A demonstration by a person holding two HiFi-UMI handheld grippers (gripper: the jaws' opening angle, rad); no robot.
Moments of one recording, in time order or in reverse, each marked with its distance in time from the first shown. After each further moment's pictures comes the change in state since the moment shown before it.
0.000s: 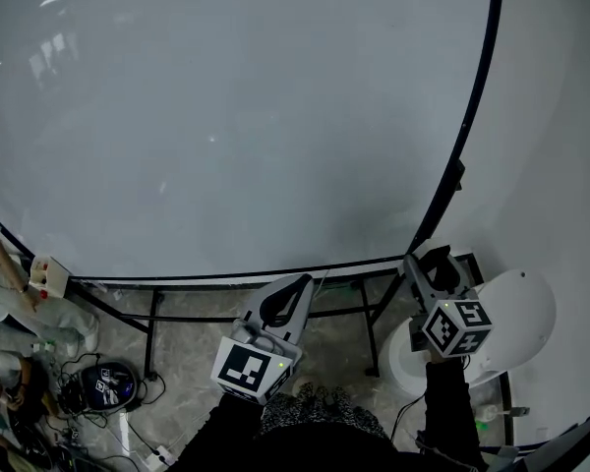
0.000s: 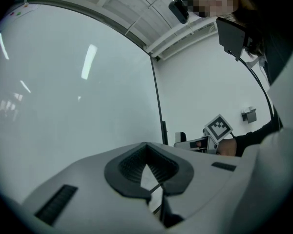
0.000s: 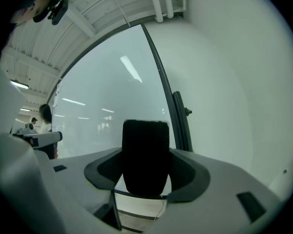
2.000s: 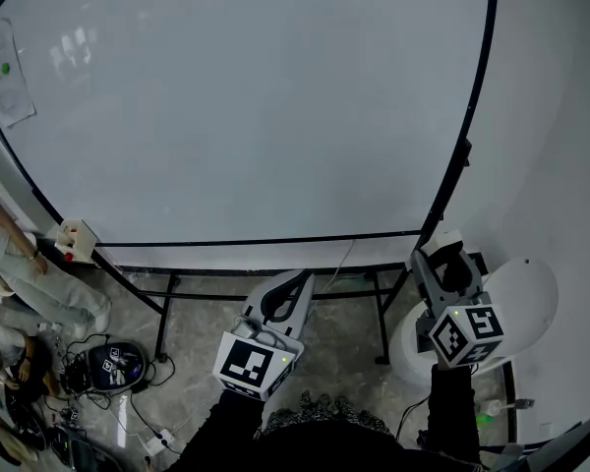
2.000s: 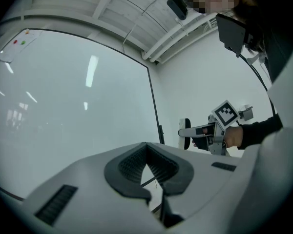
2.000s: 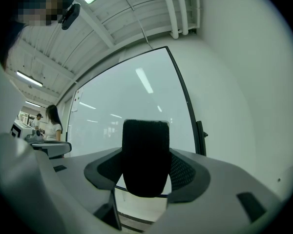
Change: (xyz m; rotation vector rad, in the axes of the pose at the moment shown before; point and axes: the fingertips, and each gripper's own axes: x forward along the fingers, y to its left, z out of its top) left arm -0.118 -0.025 0.024 0.041 -0.028 0.067; right arm -0.097 0.106 0.038 -0.089 -0.116 0.074
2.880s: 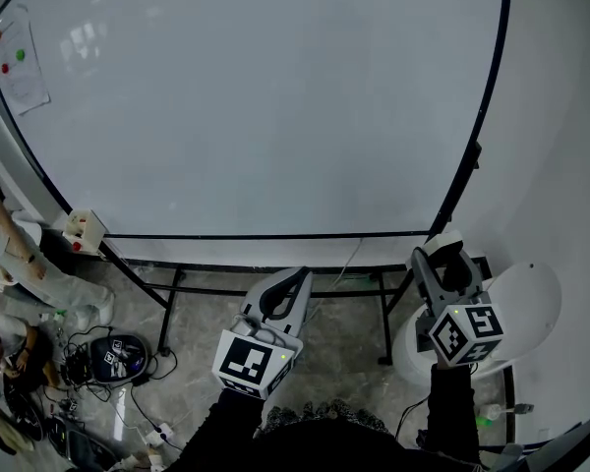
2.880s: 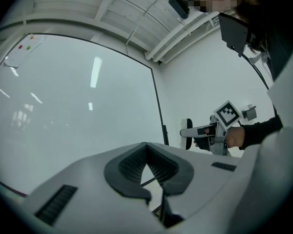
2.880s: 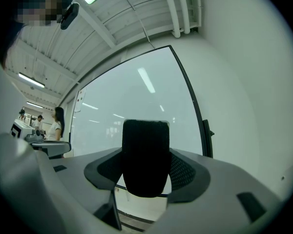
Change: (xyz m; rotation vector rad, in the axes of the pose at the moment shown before) left arm -0.023 0.013 0.001 0.015 0.016 0.041; right arm 0.003 0.022 -0.002 0.005 0.007 0.029
